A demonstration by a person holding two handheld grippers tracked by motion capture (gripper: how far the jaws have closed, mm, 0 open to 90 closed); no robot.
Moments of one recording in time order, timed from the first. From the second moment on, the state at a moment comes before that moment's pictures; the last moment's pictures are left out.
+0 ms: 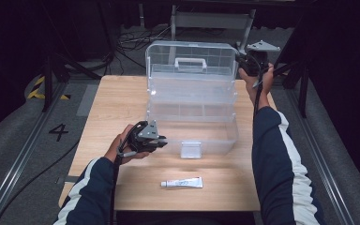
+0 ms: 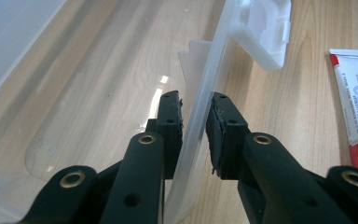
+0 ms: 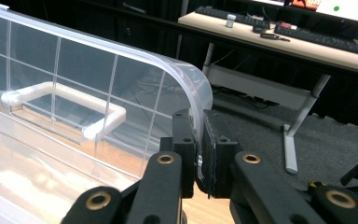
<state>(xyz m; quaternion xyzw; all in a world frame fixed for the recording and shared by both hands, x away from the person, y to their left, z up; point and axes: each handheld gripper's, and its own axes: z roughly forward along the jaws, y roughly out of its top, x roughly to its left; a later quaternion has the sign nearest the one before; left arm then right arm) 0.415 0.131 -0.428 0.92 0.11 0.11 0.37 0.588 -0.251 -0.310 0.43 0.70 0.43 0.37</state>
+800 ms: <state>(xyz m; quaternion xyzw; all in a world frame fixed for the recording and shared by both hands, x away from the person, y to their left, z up) 0.403 0.133 -0.429 0.92 0.11 0.10 0.37 0.624 -0.250 -0.322 0.44 0.73 0.40 0.33</state>
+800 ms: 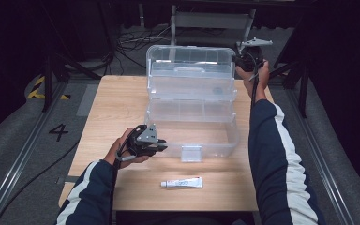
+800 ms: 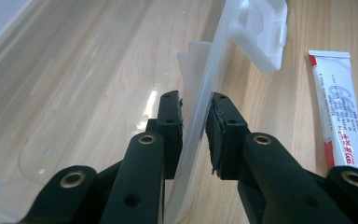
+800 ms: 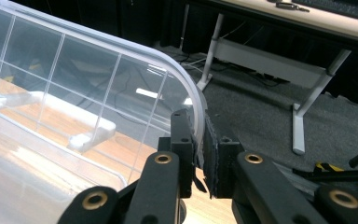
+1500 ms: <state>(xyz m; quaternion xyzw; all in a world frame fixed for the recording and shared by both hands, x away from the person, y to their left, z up) 0.405 0.134 -0.432 0.91 0.11 0.09 0.38 0.663 -0.251 -0.349 0.45 0.76 0.36 0.30</state>
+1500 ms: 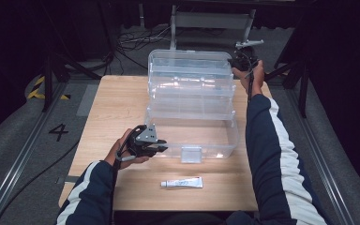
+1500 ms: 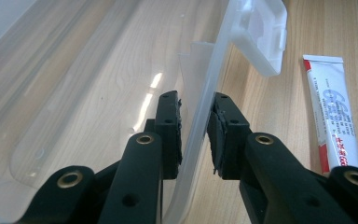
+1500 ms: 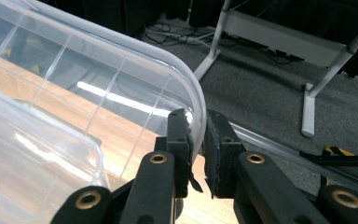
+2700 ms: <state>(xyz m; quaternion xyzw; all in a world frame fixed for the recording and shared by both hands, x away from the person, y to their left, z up) 0.405 0.132 -0.434 0.91 0.11 0.08 0.38 0.690 -0.253 -0.388 0.46 0.79 0.32 0.25</state>
